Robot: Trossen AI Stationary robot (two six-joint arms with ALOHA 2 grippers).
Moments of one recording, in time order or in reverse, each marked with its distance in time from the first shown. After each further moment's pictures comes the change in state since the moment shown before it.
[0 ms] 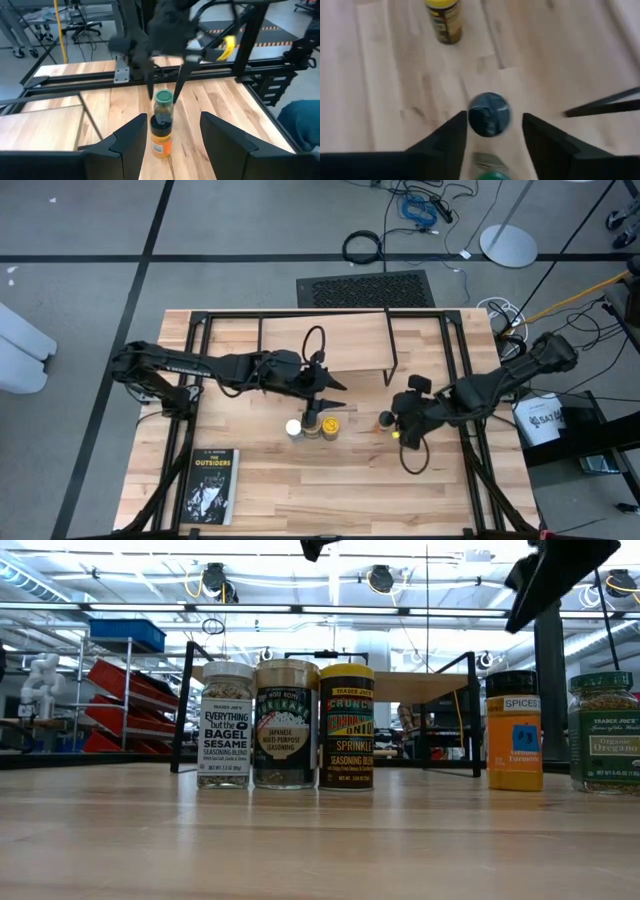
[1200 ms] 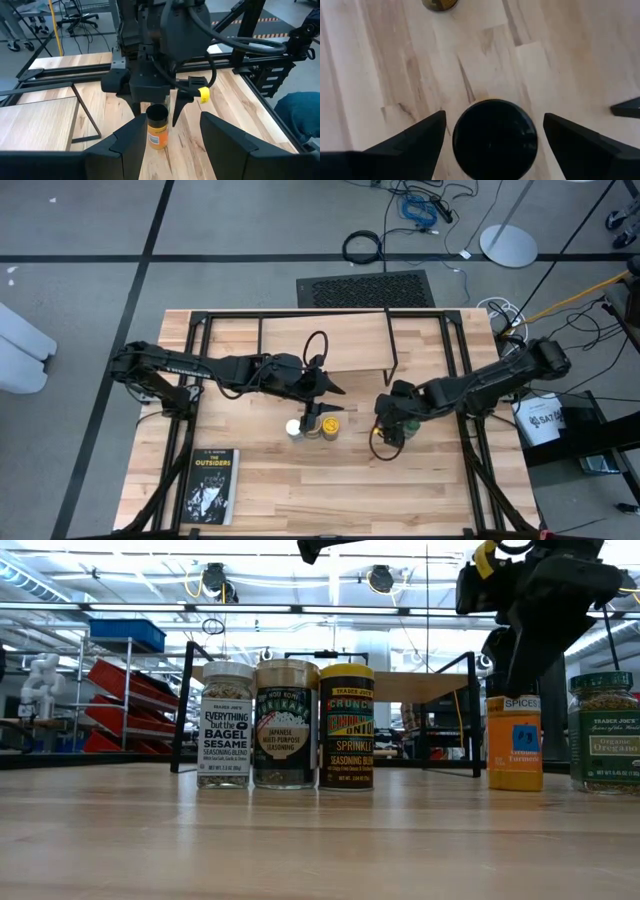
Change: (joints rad) left arm -0.011 0.000 0.000 -0.041 -0.005 0.001; right arm -0.168 0.138 -0.145 0.224 -0.209 -0.090
